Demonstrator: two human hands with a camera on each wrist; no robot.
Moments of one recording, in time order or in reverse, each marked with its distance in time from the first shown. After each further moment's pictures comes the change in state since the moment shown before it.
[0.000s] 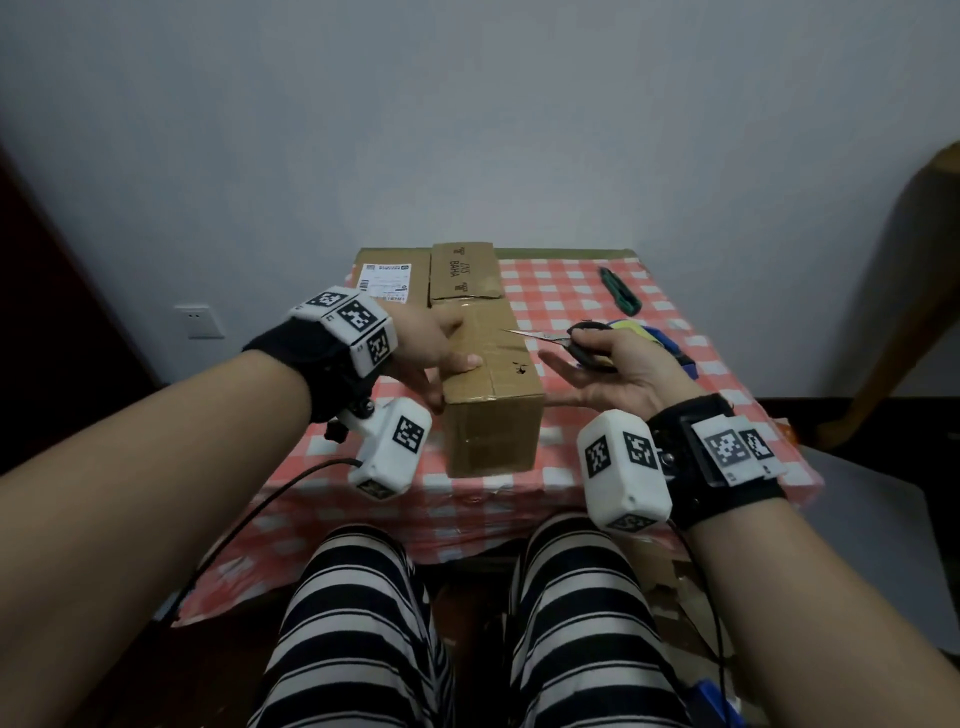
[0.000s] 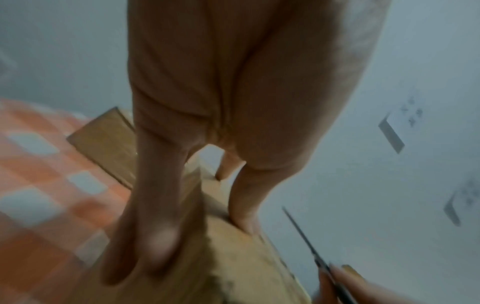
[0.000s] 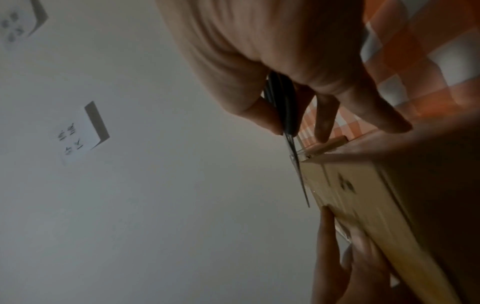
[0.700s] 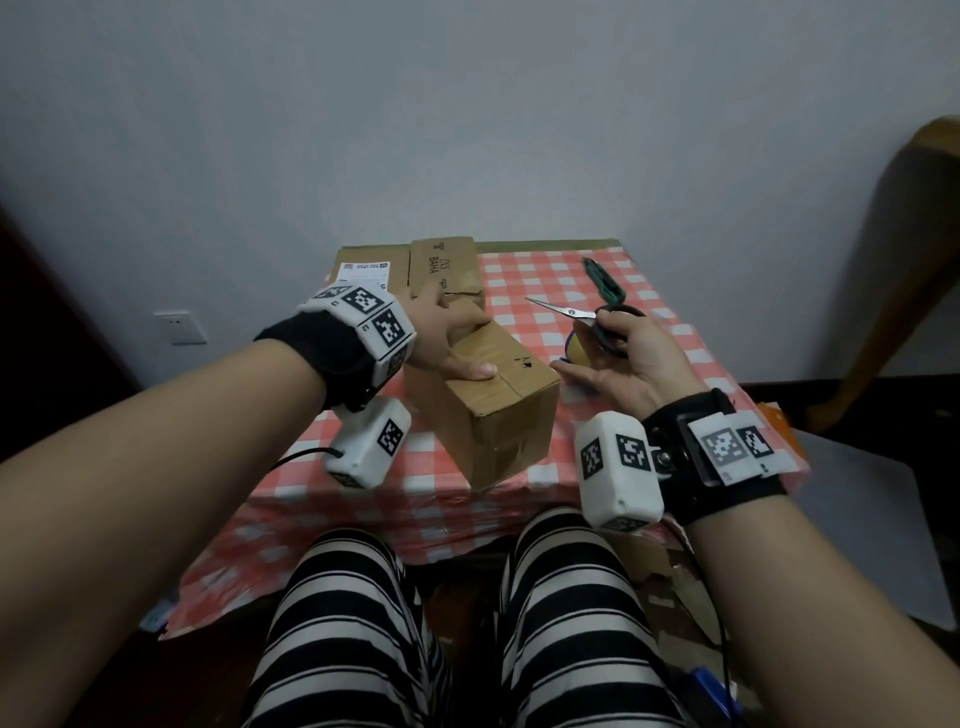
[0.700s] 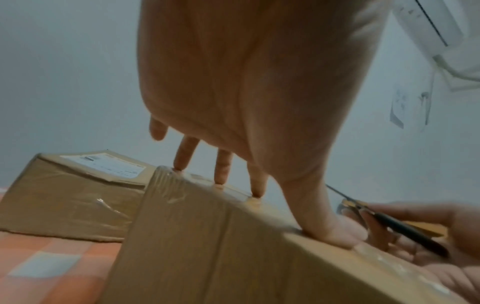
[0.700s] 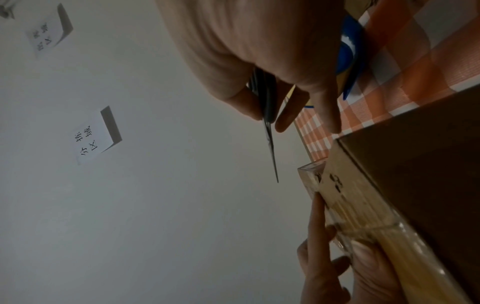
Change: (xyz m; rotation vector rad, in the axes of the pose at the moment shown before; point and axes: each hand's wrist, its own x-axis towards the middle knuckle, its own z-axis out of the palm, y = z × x) left_hand 0.027 0.015 0.004 0.966 0.200 0.134; right_hand 0.004 -0.010 -0.021 0.129 0.104 -0.166
